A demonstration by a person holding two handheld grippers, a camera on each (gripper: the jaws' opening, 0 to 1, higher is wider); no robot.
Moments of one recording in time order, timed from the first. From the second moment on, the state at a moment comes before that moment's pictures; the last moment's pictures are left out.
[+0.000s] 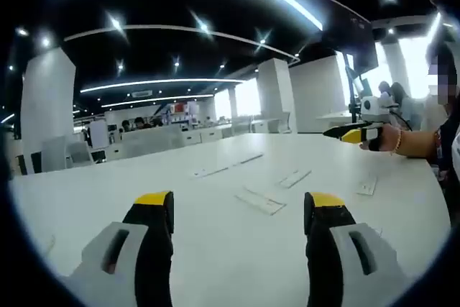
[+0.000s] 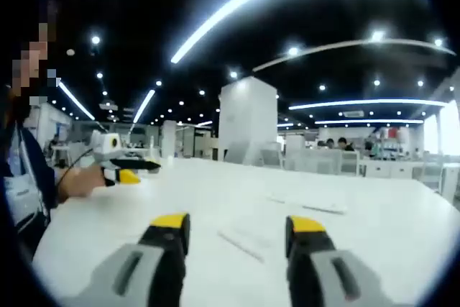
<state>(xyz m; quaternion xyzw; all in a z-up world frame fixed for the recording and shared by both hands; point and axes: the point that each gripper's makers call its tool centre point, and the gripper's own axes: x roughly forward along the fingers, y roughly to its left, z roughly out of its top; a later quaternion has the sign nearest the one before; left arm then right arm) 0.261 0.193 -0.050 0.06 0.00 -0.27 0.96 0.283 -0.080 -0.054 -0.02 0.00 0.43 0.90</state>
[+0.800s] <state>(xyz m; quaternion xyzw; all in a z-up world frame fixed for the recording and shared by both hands) 0.262 0.192 -0.057 0.07 0.02 -0.27 0.96 0.284 -0.081 -0.057 -0.02 0.01 0.42 0.91</state>
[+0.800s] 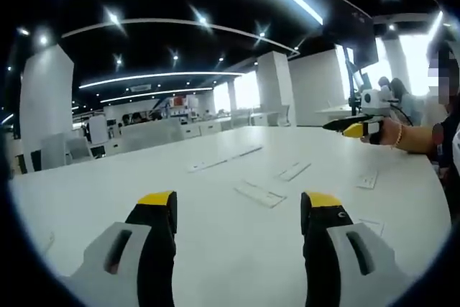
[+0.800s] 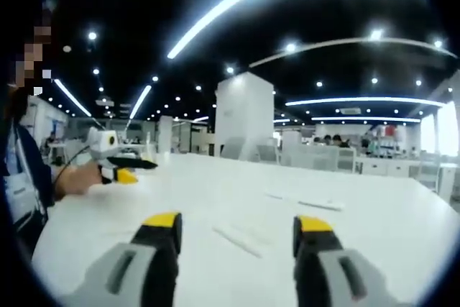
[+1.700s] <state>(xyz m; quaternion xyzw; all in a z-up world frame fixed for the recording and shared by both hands) 0.265 0.198 -0.066 0.07 0.04 -0.26 0.96 0.281 -0.078 -0.056 -0.04 0.00 0.43 0.90</state>
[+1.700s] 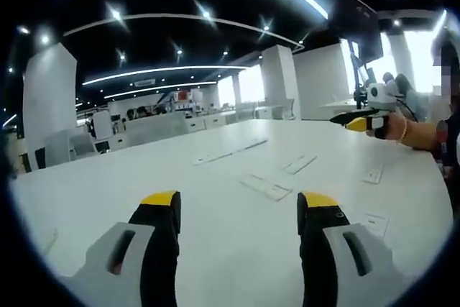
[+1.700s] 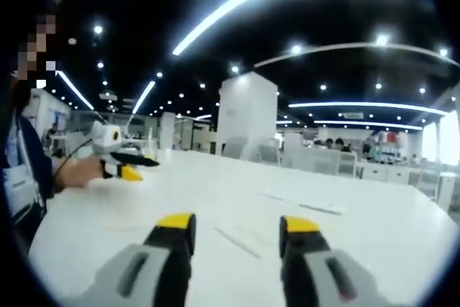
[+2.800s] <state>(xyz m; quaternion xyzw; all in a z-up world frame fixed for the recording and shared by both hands) 0.263 0.204 -0.059 0.06 0.04 -0.25 0.97 0.254 -0.062 -0.044 -0.08 0.03 0.51 0.86</state>
